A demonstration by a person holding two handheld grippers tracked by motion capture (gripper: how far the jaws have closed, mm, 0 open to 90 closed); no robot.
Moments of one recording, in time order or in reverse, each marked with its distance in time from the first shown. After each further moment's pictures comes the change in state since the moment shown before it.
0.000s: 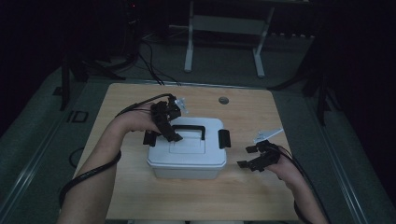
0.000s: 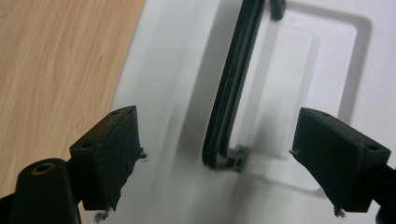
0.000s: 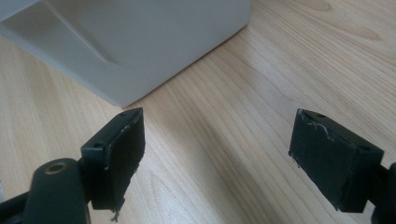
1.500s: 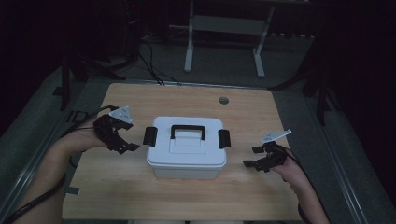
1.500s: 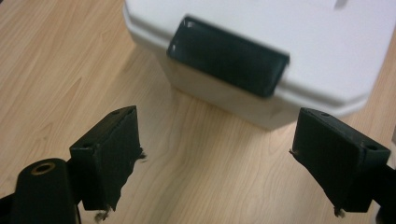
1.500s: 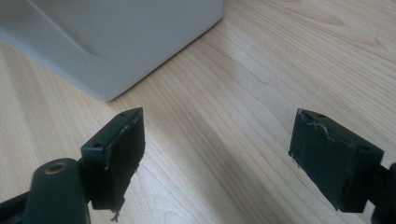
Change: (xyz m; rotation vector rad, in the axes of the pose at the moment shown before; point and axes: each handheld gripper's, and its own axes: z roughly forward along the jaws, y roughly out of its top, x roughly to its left) left arm -0.013 -0.147 -0.045 -0.135 0.053 -0.178; right arm -0.009 -0.016 -0.012 -0.036 -0.039 0.054
